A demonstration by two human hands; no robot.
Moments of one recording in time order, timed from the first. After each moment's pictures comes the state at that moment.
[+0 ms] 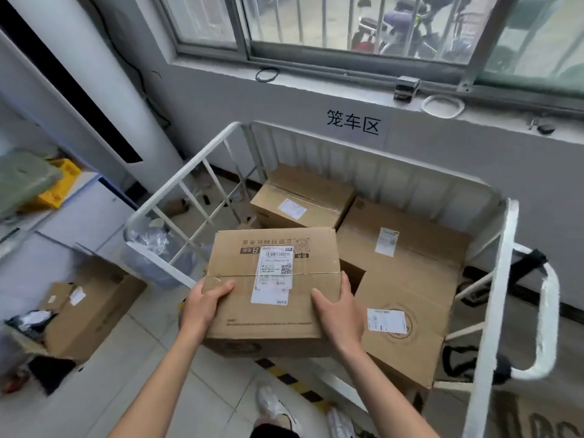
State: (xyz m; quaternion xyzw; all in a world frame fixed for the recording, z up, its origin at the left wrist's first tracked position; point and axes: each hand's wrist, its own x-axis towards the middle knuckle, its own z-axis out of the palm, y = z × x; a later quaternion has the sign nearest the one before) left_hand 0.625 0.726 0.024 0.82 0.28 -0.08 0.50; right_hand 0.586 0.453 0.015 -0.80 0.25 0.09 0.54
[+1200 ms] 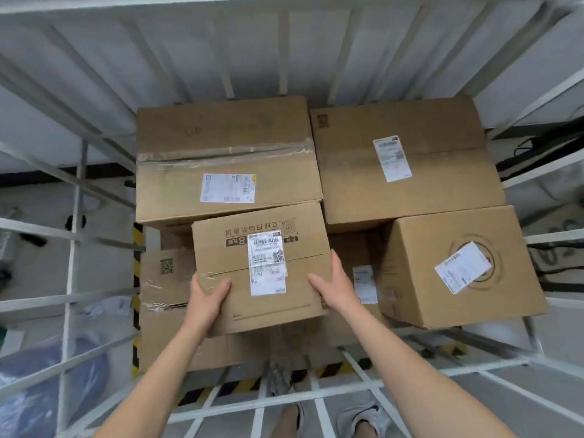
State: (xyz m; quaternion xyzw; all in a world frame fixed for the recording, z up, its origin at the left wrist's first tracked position) left_hand 1.021 0.797 -0.390 0.81 0.10 -0.39 0.42; right_hand 0.861 0.557 -0.365 -0.63 0.50 0.13 0.57
